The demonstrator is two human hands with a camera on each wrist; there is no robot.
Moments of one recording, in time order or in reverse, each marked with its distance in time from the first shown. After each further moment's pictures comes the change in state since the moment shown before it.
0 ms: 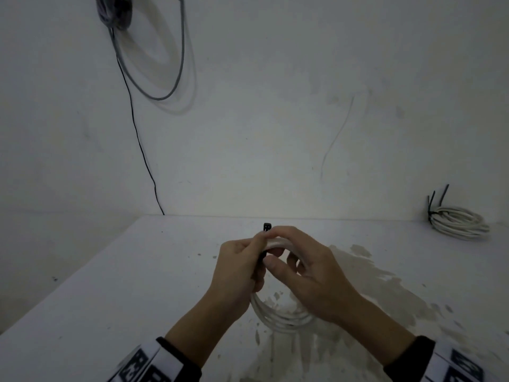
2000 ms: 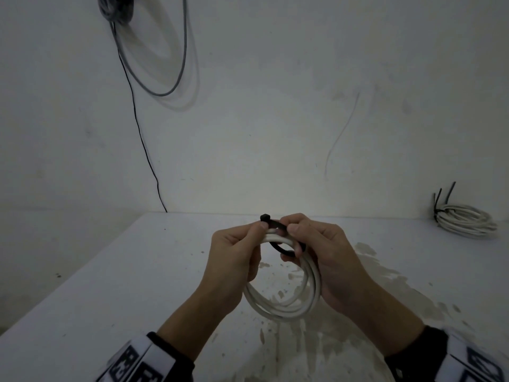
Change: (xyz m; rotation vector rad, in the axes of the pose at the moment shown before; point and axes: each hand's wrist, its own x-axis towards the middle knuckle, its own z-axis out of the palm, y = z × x) left_hand 0.005 0.006 -0.013 -0.087 0.014 0.105; right_hand 0.017 -0.019 -0.003 0.694 0.108 0.368
